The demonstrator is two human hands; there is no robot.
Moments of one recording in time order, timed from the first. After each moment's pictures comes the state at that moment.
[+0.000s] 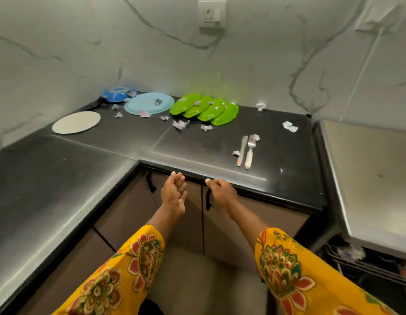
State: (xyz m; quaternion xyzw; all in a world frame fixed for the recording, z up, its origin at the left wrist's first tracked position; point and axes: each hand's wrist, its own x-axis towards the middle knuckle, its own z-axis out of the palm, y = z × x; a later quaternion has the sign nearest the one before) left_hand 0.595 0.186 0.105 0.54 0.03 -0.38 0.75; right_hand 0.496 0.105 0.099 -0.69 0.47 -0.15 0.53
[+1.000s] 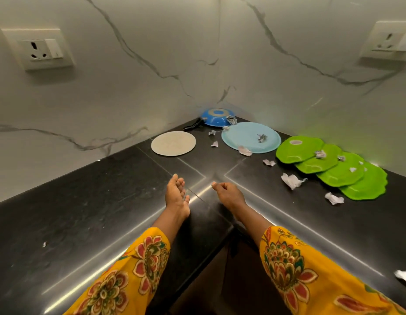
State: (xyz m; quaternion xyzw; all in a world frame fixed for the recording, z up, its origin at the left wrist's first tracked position) left_hand 0.925 0.232 0.129 0.49 0.15 -0.20 0.83; right_hand 0.873 0.104 0.106 -0.80 0.28 -0.05 0.52
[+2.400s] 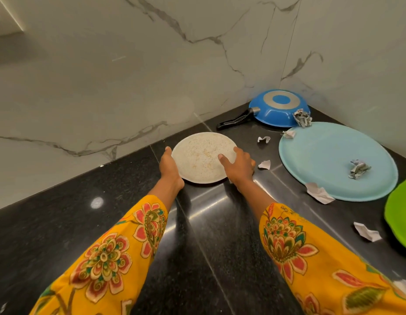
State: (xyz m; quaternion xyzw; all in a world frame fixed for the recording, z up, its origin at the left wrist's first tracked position) left_hand 1.196 0.186 0.121 0.55 0.29 -0.08 0.78; right_hand 1.184 0.038 0.075 -0.85 0.23 -0.01 0.47
